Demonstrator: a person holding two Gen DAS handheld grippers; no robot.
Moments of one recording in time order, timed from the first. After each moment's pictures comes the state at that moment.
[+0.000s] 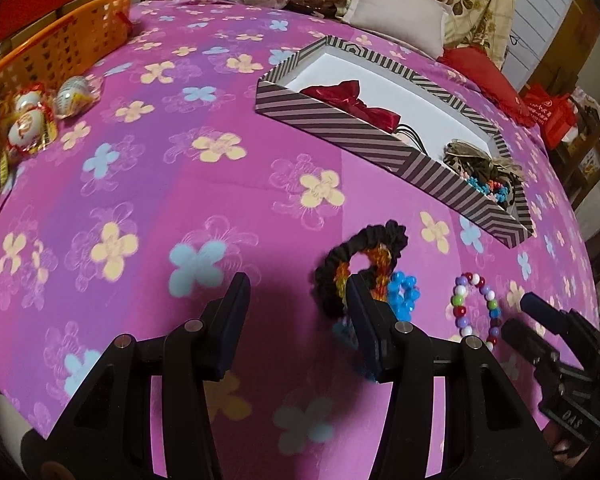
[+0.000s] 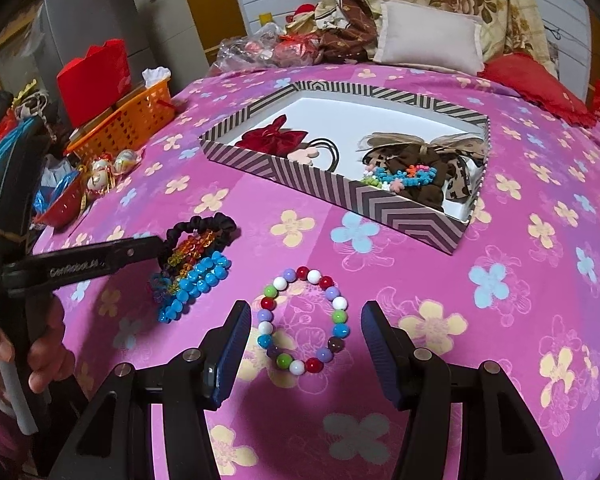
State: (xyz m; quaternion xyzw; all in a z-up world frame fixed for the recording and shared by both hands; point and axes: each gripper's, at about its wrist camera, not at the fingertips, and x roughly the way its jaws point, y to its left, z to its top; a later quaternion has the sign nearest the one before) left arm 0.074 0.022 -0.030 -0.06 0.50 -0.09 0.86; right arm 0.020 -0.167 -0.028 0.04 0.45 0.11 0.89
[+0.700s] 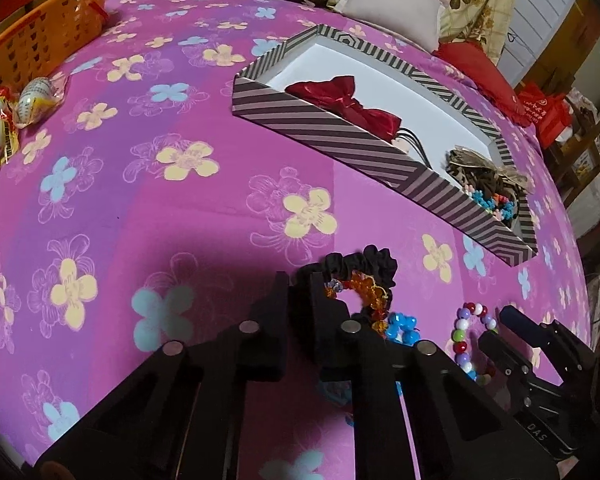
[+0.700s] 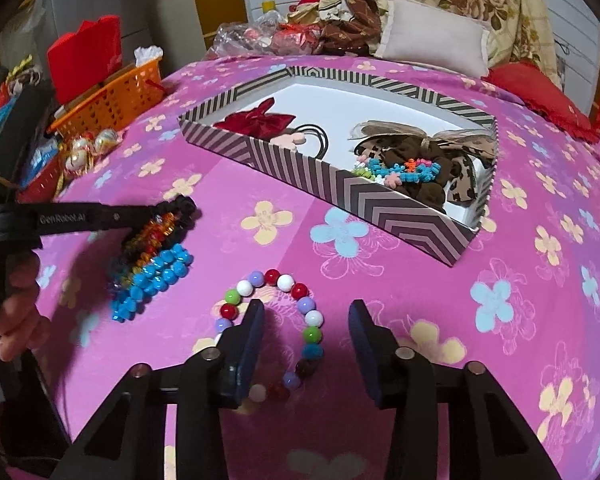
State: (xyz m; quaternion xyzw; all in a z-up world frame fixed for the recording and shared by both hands) left arm 0.112 0.017 -0.043 -0.07 0.52 -0.11 0.84; right arm 0.042 -0.167 -0.051 -0.01 0.45 0.09 0.89
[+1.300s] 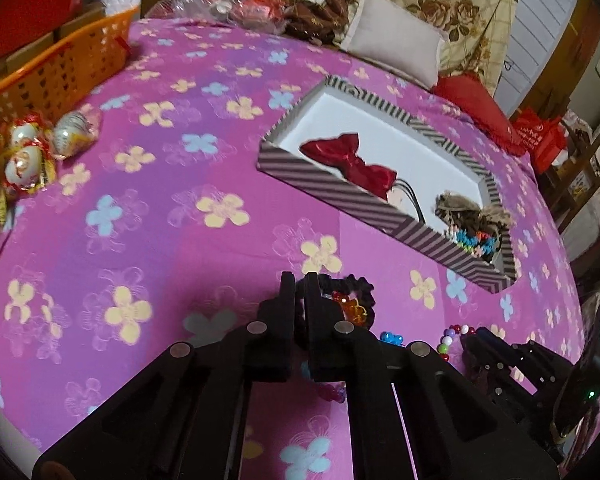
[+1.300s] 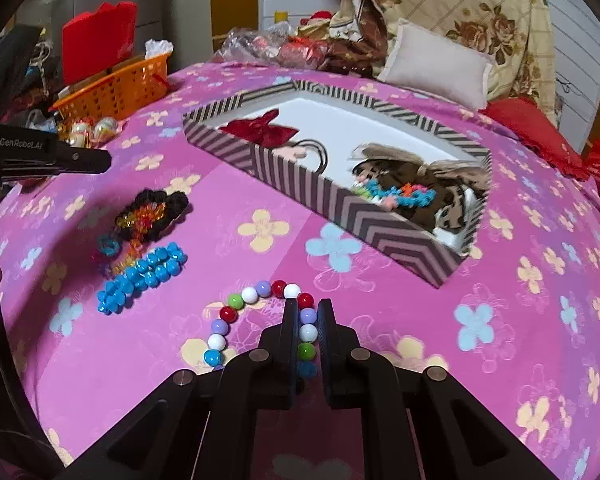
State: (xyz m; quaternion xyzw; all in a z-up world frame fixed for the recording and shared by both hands) left arm 0.100 0.042 0.004 -0.09 0.47 -0.10 0.87; right arm 0.030 -0.162 -0.041 -0.05 0.41 0.08 0.90
